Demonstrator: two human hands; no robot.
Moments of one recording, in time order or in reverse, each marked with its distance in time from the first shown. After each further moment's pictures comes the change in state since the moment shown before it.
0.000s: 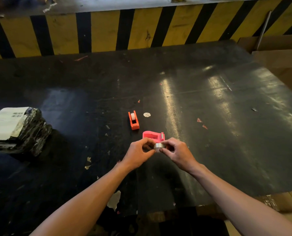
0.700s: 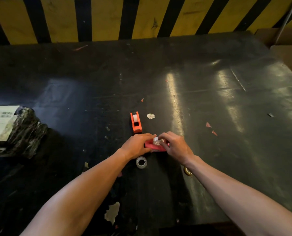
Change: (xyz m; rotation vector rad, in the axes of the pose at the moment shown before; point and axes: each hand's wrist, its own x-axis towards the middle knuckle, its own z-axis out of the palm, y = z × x) left_hand 0.081 -0.047 -0.026 0.459 -0.285 -0.096; right_hand 0.078 0.026 0.015 -0.219 -0.058 -0.188
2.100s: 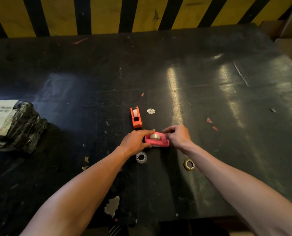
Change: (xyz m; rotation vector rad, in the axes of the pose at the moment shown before) left_hand -0.009 0.003 0.003 -0.068 0.035 -0.126; right_hand 0.021 -0.002 -0.006 0.306 -0.003 0.690
